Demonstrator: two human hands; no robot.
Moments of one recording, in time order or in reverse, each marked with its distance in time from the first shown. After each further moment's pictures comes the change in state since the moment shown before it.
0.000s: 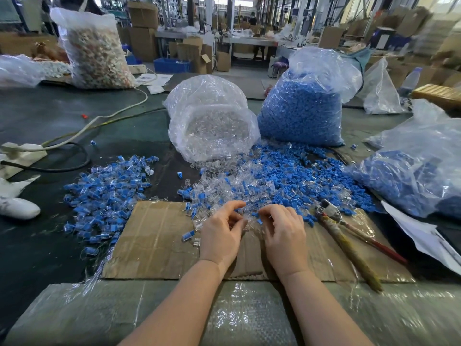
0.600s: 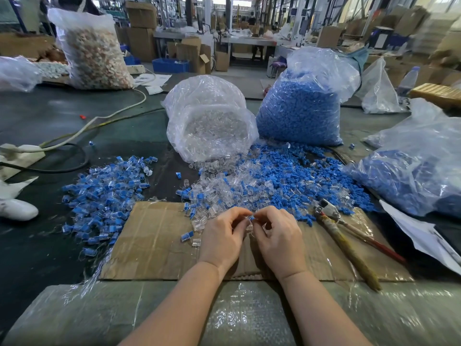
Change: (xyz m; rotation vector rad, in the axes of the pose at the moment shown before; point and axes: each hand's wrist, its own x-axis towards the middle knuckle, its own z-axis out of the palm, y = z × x) left_hand -0.001 -0.003 0.000 0.033 -0.062 0.080; right_hand -0.001 -0.004 -0.002 0.065 -0.019 -0.037
